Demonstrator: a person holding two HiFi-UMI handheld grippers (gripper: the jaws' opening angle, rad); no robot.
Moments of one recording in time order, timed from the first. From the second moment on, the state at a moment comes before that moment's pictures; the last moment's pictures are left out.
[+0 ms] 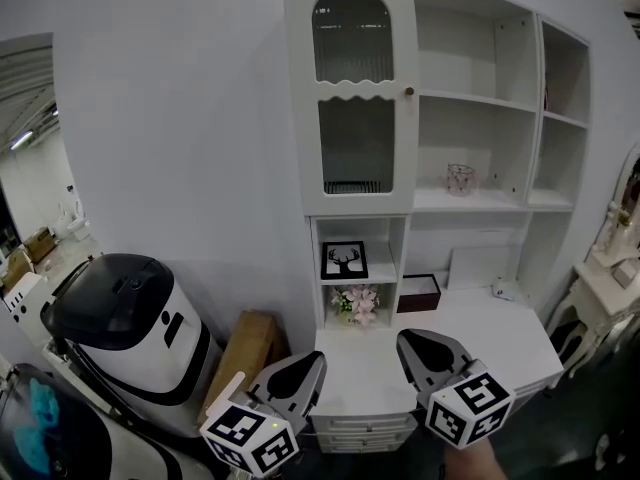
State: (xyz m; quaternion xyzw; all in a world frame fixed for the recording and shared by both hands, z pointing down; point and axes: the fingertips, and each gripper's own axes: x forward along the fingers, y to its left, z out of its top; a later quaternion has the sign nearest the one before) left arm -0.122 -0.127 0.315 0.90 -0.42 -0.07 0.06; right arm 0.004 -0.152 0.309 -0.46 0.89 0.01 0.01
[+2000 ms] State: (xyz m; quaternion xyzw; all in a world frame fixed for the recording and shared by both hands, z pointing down) left arm 0.036 -0.066 0.329 0.87 -0.49 -0.06 0.06; right arm 0.135 -0.094 0.340 -0.37 0.93 -0.02 0.00
